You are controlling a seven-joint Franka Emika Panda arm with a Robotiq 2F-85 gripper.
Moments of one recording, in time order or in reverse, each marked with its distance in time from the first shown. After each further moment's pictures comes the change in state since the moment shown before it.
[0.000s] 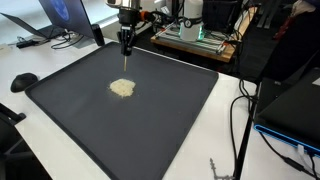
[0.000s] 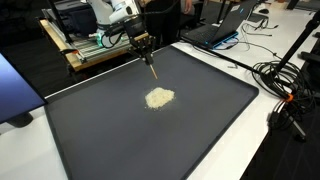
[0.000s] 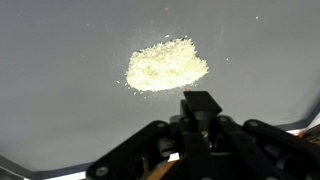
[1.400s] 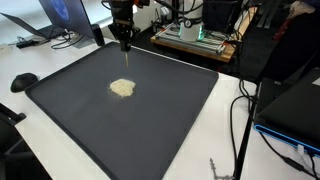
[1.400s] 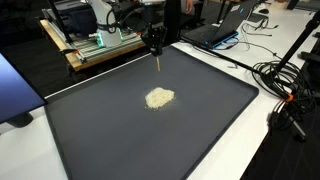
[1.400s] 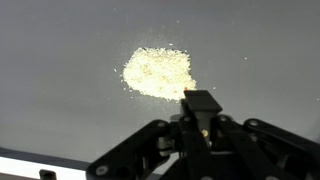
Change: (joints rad) arm 0.007 -0.015 -0.038 0.204 -1.102 -0.469 0.696
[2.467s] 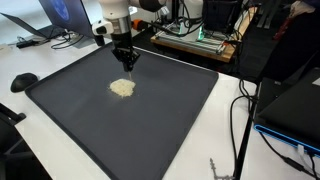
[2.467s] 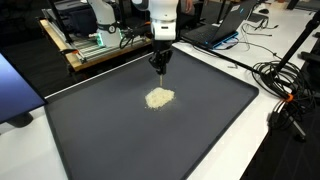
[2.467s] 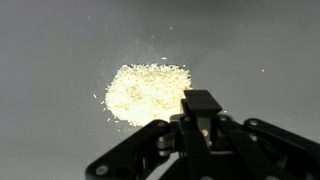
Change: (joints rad) arm 0.009 0.271 0.010 0.170 -0.015 -0.044 0.091
